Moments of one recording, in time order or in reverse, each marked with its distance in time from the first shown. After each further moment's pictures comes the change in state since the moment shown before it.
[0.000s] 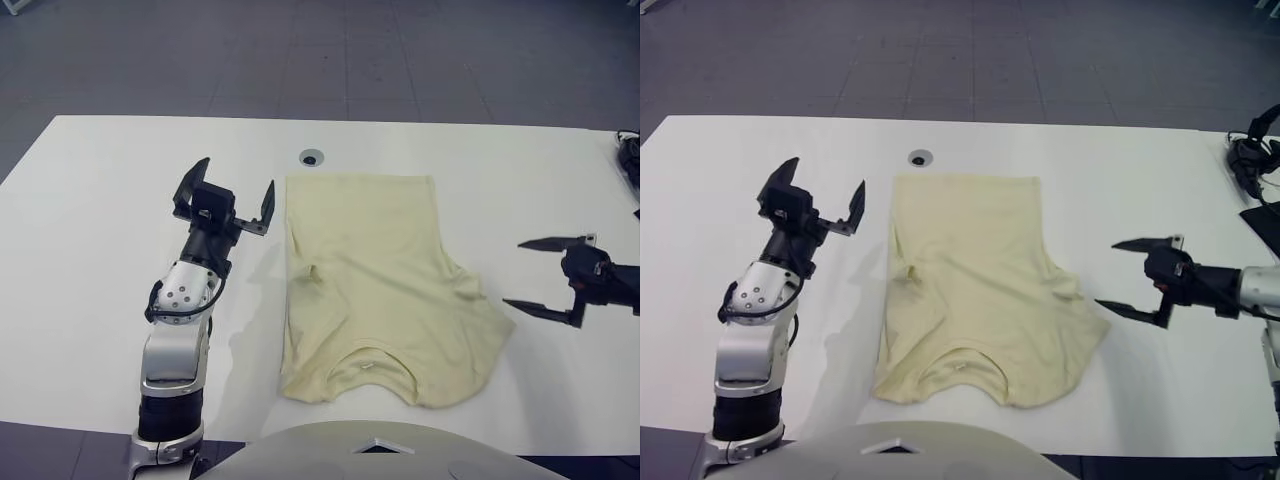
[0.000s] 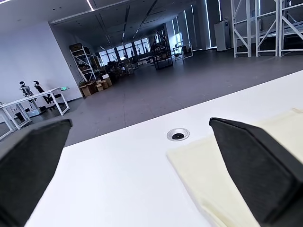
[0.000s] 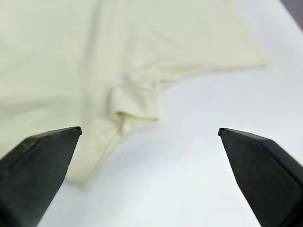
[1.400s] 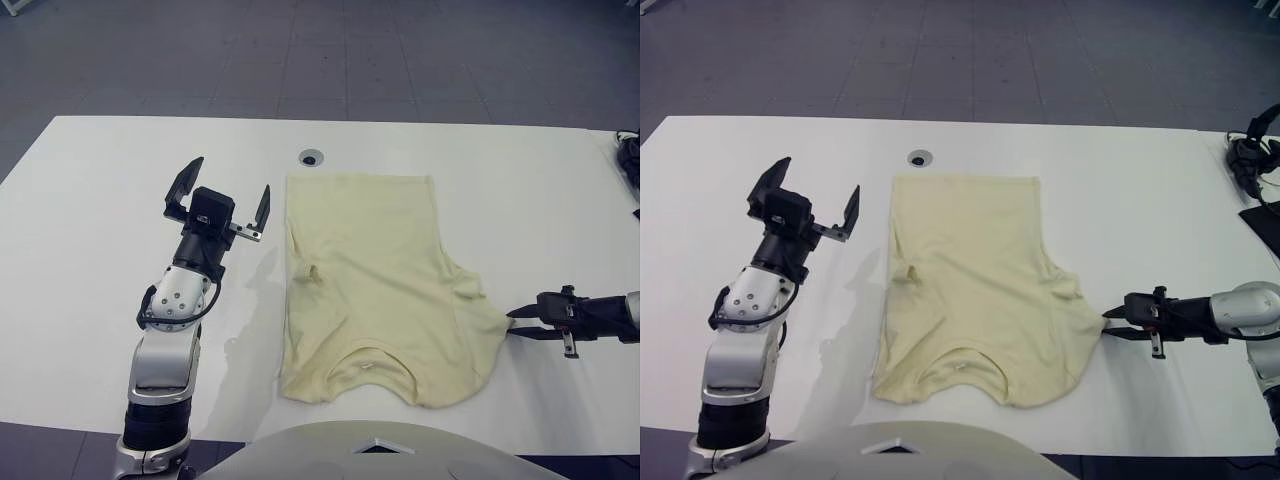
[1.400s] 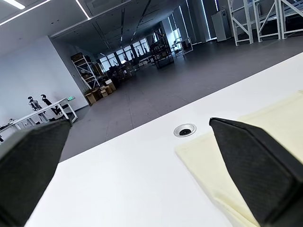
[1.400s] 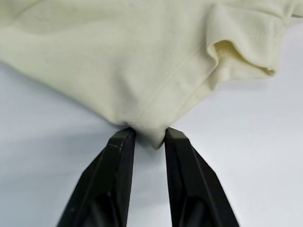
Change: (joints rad) left arm 0.023 0.078 -0.028 -0.019 0.058 -0.033 0.007; right arm -0.028 -0.023 0.207 0.067 -0.155 -0.148 0.008
